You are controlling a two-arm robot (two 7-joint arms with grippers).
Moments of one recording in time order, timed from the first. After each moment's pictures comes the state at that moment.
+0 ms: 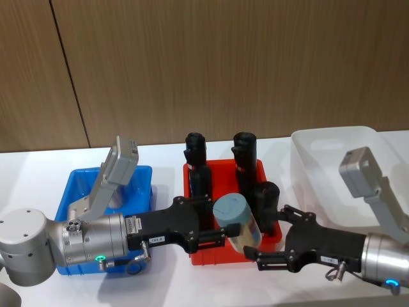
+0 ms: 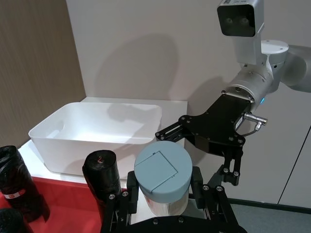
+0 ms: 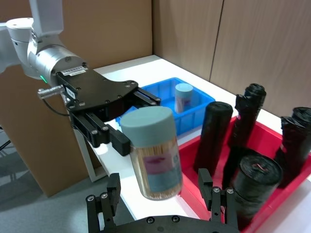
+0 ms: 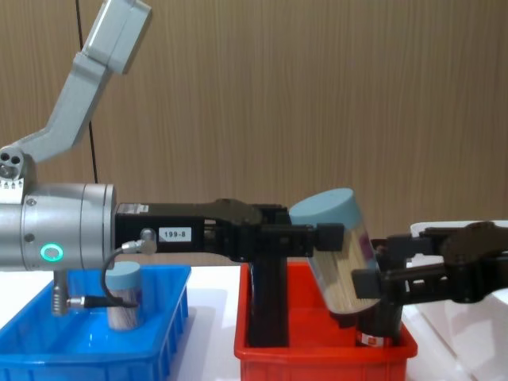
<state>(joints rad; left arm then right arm) -0.51 0.35 0.38 -1.28 -0.40 0.11 -1.10 0.17 0.46 -0.24 -1.73 0.29 0.32 0.76</state>
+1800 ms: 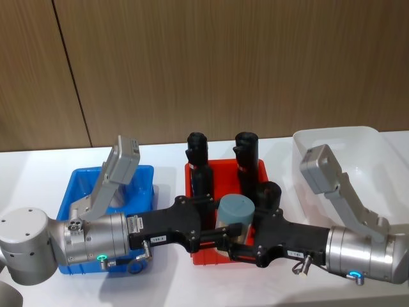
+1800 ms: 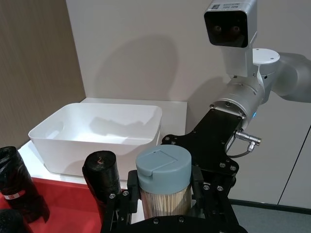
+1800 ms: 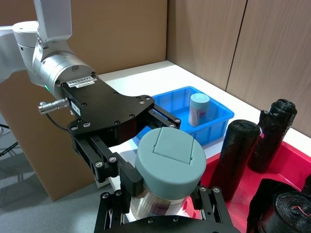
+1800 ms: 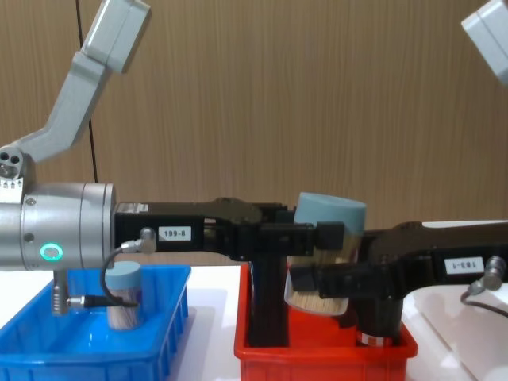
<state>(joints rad) -0.51 0.35 0.38 -1.28 -0.41 0.11 -1.10 0.27 0.37 -0.34 -1.62 0.24 0.28 0.78</state>
